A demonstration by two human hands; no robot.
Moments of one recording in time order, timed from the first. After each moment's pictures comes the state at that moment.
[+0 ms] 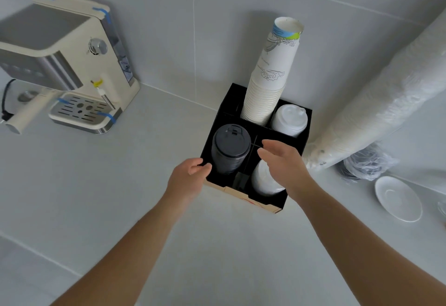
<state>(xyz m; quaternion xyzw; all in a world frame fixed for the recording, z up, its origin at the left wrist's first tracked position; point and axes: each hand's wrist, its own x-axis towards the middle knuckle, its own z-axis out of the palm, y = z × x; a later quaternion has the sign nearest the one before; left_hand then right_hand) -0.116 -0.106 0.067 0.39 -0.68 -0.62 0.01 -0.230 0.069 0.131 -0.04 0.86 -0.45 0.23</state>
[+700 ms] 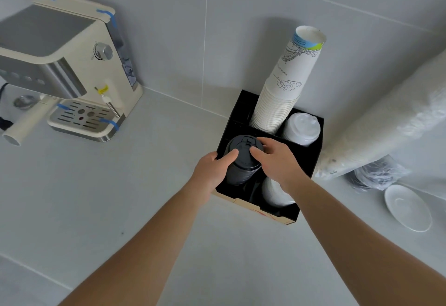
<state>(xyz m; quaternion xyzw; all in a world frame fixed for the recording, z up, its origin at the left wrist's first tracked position) -0.170 -0.126 0.083 0.37 -0.63 -0.68 -0.07 -0.251 0.012 0.116 -0.11 0.86 -0.44 0.22</state>
